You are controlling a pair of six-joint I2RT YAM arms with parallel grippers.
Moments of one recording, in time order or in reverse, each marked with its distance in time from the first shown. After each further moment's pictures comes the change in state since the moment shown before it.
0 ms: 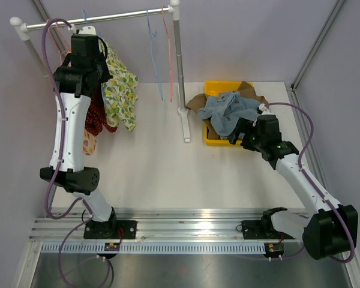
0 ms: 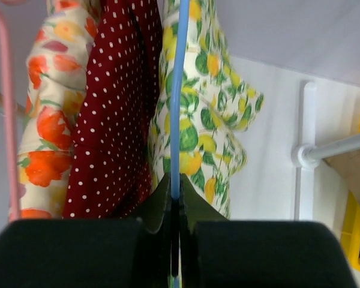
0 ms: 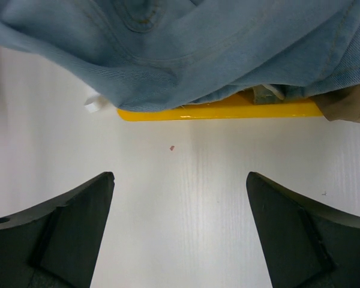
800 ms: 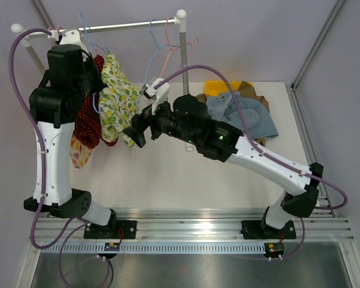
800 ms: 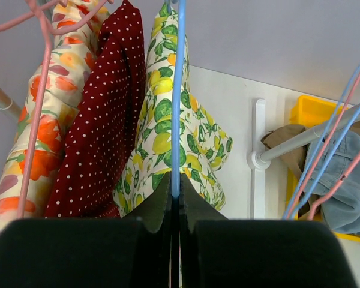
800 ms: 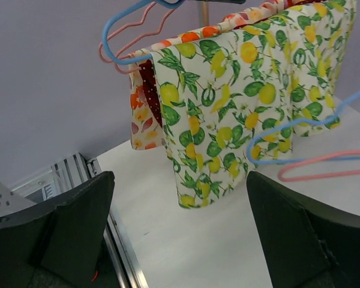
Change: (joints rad) left arm -0.065 -0.241 -0.073 -0.033 0.069 -0.072; right arm 0.864 0.417 0.940 0.100 0.087 -0.351
